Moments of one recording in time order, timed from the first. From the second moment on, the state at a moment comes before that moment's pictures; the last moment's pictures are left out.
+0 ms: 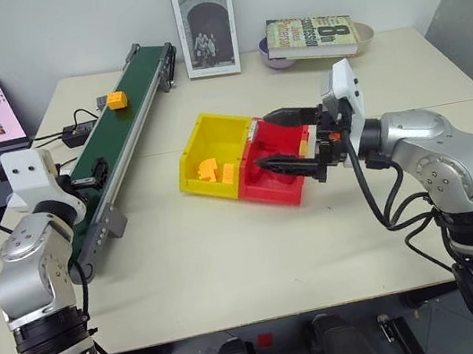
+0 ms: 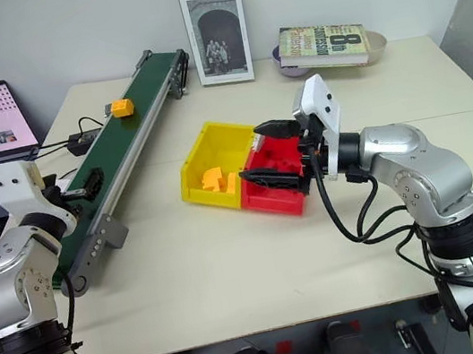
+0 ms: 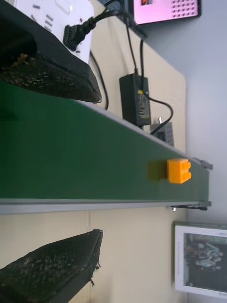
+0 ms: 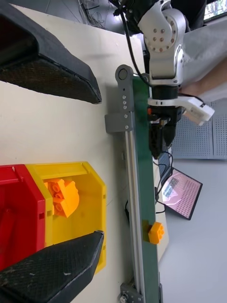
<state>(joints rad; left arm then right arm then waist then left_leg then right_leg) -0.44 0.57 0.43 0.05 -0.31 0.56 -0.29 -0.70 -0.50 0.06 -0.30 0.58 0.73 0.85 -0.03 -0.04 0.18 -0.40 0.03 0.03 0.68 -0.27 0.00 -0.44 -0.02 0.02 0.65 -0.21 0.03</state>
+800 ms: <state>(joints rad) -0.49 0.57 0.40 0.16 -0.29 0.52 -0.29 -0.69 -0.51 0.06 -0.34 0.62 0.75 0.82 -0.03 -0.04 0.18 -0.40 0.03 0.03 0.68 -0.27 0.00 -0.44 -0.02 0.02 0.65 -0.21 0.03</state>
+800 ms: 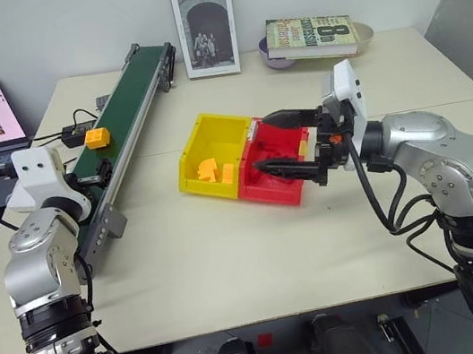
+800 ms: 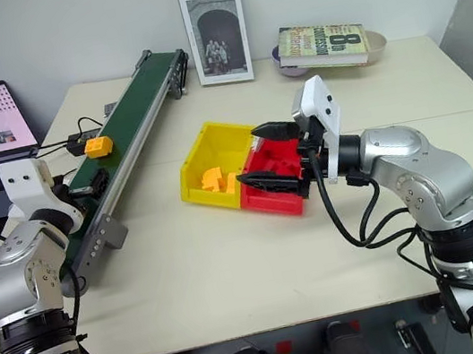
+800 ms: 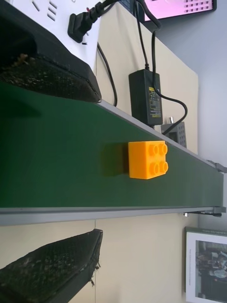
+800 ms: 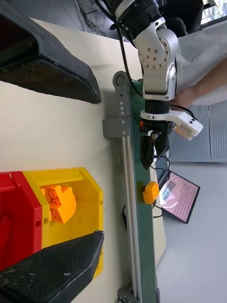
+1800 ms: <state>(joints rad) -0.35 0.58 0.48 -0.07 -0.32 0.78 -0.16 -0.71 -0.53 0.04 -0.31 0.65 0.75 0.81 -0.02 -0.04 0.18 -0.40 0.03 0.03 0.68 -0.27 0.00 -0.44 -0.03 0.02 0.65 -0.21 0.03</state>
